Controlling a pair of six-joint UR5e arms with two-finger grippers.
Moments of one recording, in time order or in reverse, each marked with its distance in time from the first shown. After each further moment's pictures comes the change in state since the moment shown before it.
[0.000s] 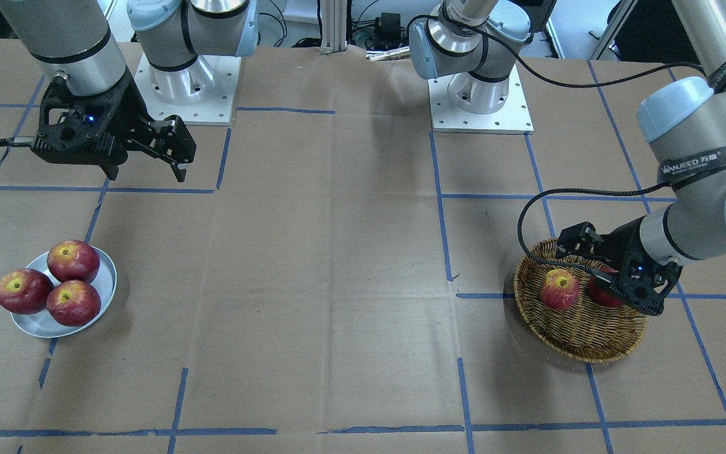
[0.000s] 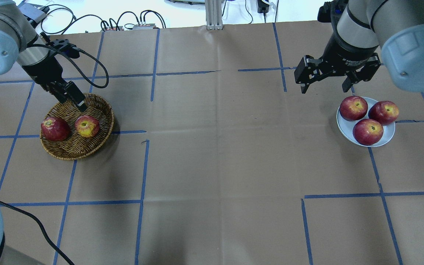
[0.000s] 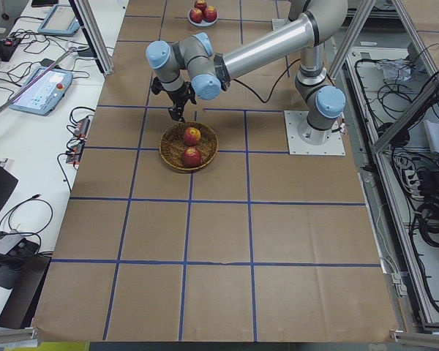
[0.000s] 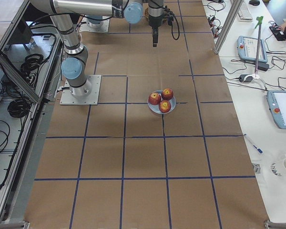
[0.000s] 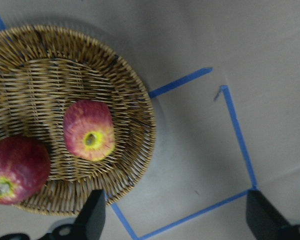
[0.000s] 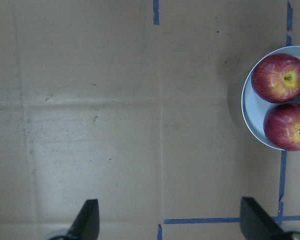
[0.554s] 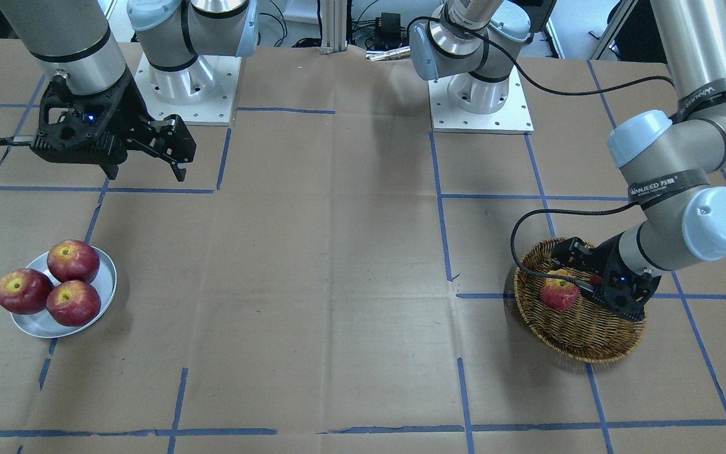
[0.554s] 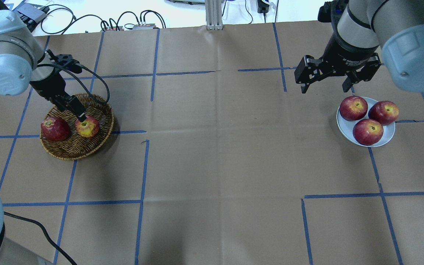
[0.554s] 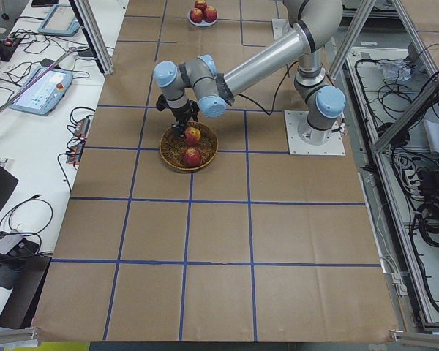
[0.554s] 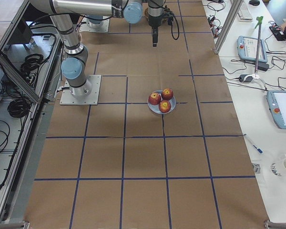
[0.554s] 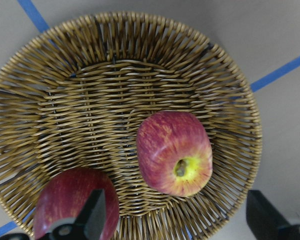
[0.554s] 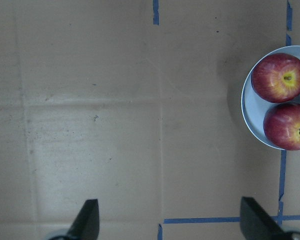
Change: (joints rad) left arm 0.008 -0.017 -0.124 0.171 0.049 0.005; right arm 0.000 -0.002 0.000 0.001 0.000 0.001
